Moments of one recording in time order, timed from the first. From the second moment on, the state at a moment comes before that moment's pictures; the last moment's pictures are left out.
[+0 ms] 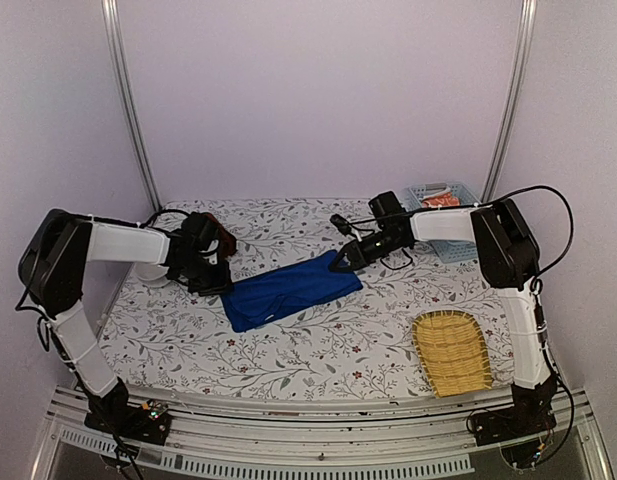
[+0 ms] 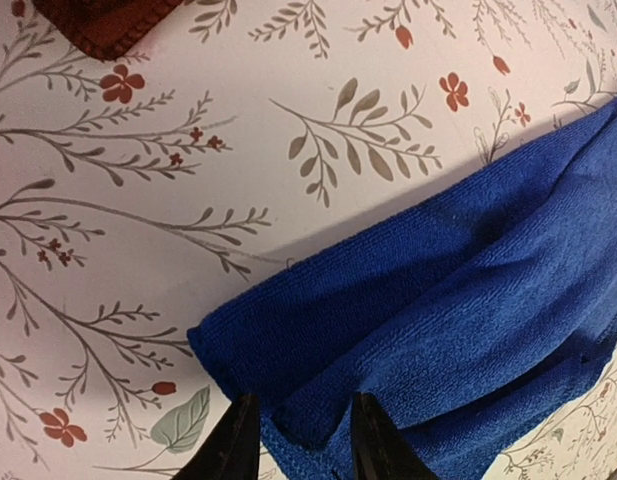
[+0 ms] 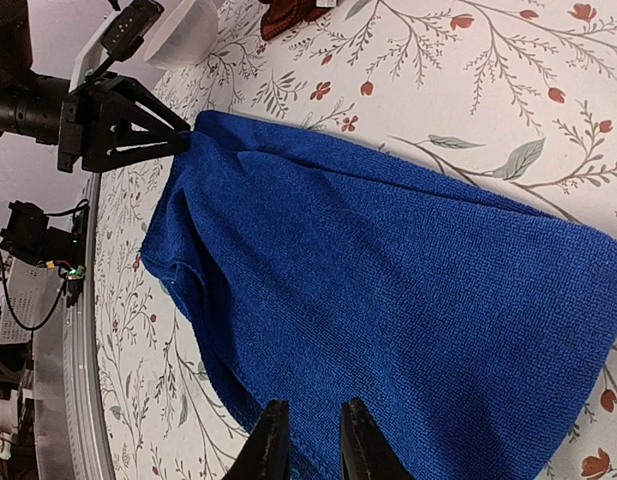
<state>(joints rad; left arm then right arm) -0.41 1.76 1.02 -0.35 0.07 -0.49 0.50 2.31 1.71 -0.35 -0.85 -0.04</state>
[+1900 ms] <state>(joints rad) -0.67 1.77 1.13 -0.56 0.03 -0.24 0.49 2.42 1.76 -0.40 -0.85 -0.03</state>
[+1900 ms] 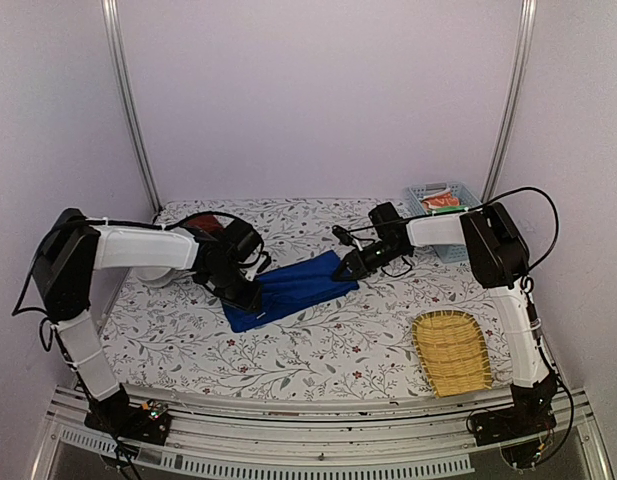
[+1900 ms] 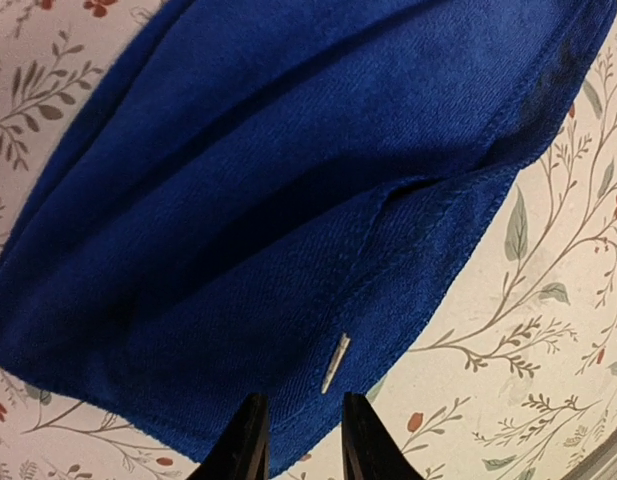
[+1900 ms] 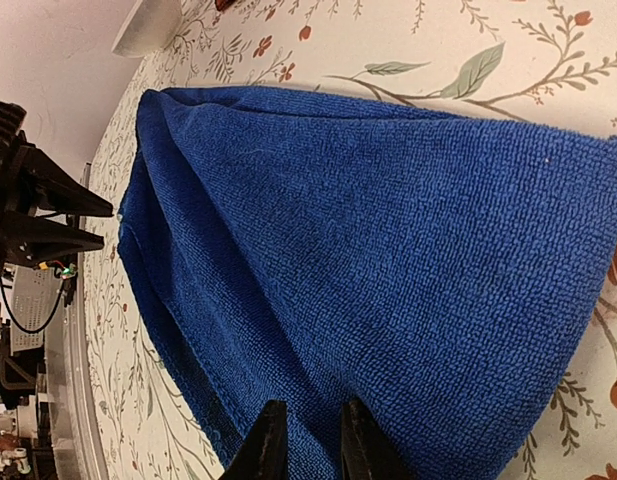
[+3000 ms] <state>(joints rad) -0.73 1.91 1.23 -0.69 -0.10 -0.15 0.48 2.44 1.77 -0.40 -0.90 -0.01</state>
